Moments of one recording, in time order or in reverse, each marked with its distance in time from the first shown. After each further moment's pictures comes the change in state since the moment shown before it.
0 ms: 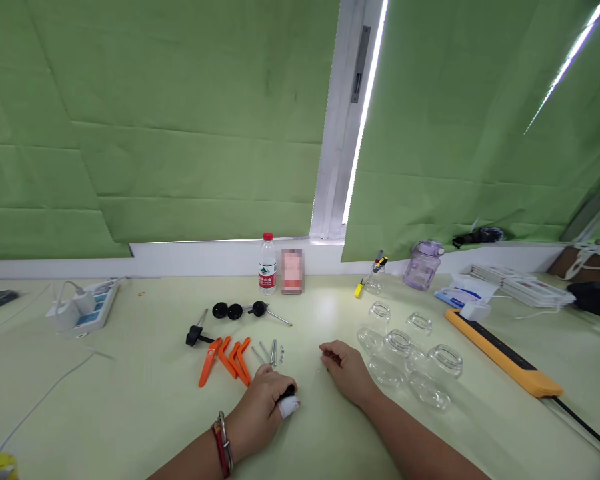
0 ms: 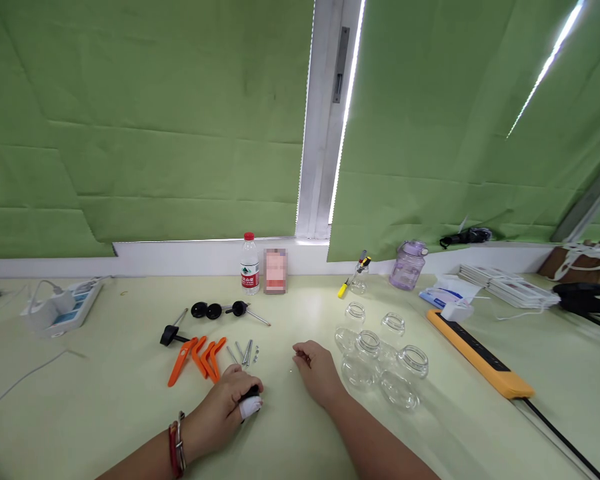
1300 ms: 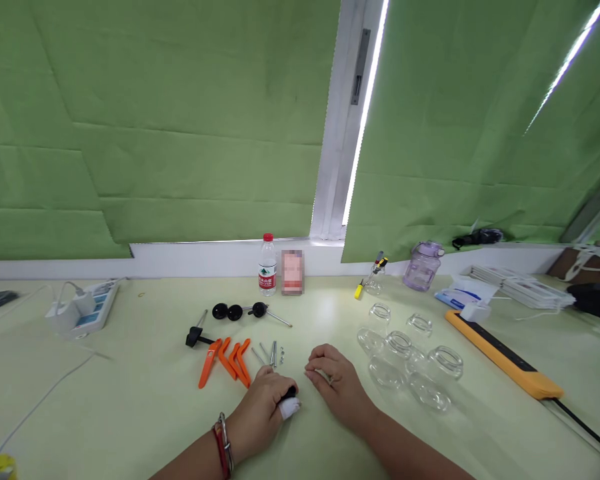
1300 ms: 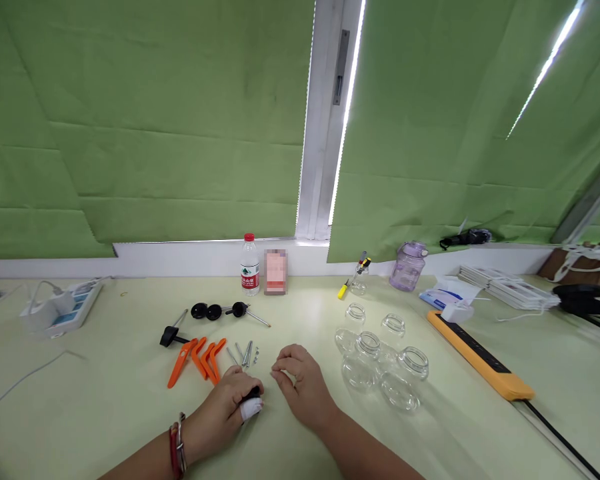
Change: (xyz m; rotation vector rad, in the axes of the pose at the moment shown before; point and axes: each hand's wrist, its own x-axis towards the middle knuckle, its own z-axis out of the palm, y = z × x) left_hand 0.001 -0.002 0.002 0.010 0.003 0.025; right_hand -0.022 -0.050 0.005 -0.055 -0.055 -0.358
